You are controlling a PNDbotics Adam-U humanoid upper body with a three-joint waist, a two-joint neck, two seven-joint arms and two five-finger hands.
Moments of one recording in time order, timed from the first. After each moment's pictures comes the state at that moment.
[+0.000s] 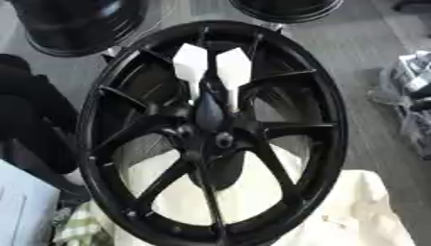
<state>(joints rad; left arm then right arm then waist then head) -1.08 0.89 -0.42 -1.85 0.07 -0.15 -0.22 -0.14 -0.50 -0.20 -1.82 -0.33 0.03 0.14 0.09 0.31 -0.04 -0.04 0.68</state>
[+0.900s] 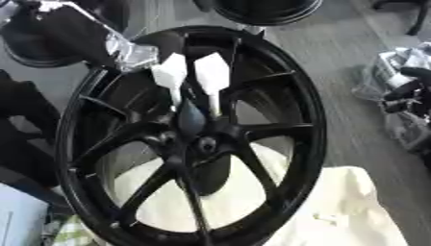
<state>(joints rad) -1.31 0.73 -0.65 -1.58 -0.21 -0.35 -0.62 -0.12 -0.51 -0.19 -1.82 -0.31 0.03 0.14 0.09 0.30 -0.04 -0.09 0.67</state>
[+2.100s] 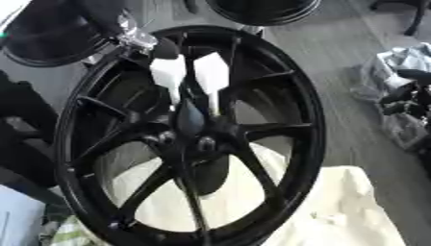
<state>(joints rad) -1.35 0.60 -0.59 -1.29 -0.36 -0.38 -0.74 -0.13 -0.51 -0.18 -1.82 -0.31 0.03 0.15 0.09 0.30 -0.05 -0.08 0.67</state>
